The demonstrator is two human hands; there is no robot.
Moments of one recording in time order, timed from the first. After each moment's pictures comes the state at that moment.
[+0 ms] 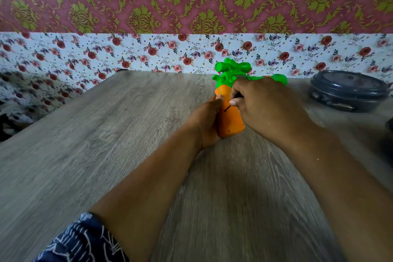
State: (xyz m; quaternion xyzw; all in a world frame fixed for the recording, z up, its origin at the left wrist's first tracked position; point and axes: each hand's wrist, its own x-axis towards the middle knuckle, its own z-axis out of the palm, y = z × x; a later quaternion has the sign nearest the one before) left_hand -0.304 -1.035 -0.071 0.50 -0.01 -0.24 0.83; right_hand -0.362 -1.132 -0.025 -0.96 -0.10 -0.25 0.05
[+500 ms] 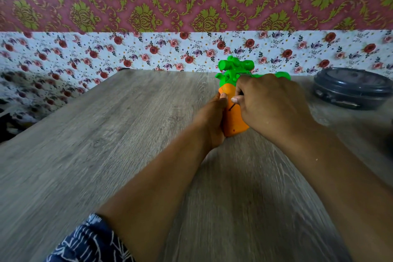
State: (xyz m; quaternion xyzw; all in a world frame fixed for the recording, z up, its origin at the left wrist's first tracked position) left_hand -0.307 -1.043 -0.071 0.52 0.00 -0.20 0.83; right_hand -0.368 -1.124 -0.023 -0.95 -0.07 -0.30 -0.04
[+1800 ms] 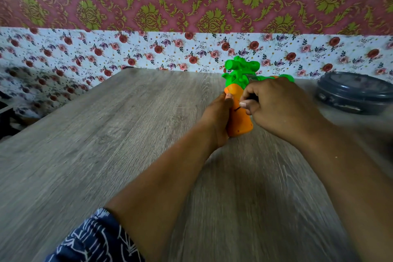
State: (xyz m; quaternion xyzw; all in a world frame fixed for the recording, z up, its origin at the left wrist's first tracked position) left_hand -0.288 -1.047 -0.085 0.53 -0.03 -0.20 0.82; right_hand -0.363 -1.133 -0.023 -0.96 -0.08 -0.23 0.11
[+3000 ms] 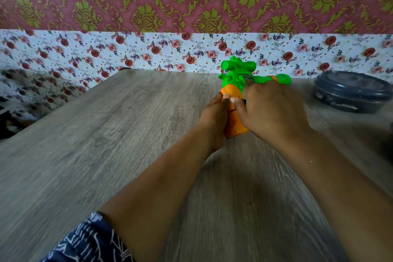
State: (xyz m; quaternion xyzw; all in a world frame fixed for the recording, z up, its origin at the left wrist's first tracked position) left_hand -0.287 -1.050 -0.088 0.57 -0.01 -0.17 0.80; right_hand -0.364 -1.121 -0.030 -0.95 -0.04 -0.30 -0.01
